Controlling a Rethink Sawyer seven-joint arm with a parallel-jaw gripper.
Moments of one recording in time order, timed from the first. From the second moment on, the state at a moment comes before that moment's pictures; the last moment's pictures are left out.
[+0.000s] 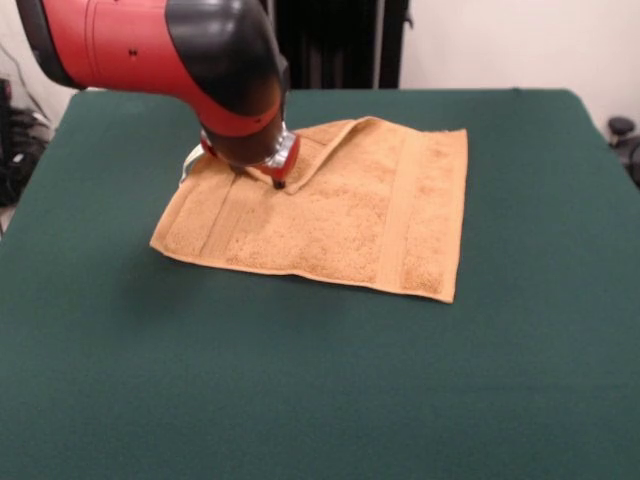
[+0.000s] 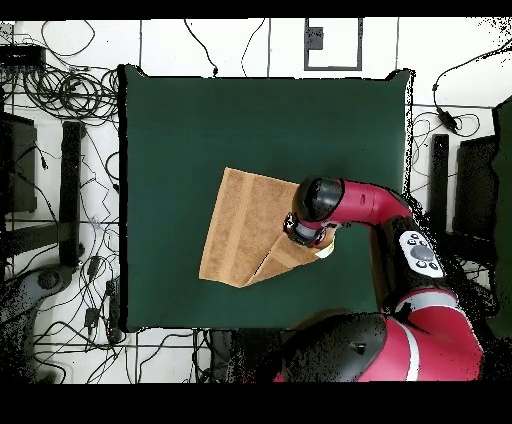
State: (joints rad) arm -0.48 -0.31 0.18 1.37 -0.39 1.08 2.04
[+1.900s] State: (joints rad) arm -0.58 -0.18 0.22 1.25 -0.47 1.41 1.80
